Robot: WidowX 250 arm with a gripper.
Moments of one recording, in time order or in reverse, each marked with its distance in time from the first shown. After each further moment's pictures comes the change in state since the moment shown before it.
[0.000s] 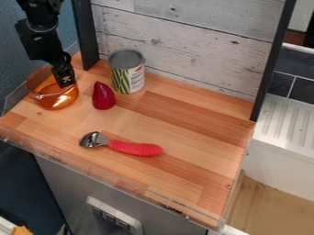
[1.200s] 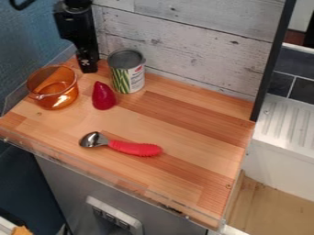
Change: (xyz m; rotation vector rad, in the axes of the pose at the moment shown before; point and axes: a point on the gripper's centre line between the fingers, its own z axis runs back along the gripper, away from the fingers) arm -0.062 -0.019 -0.027 0.139 0.004 -0.407
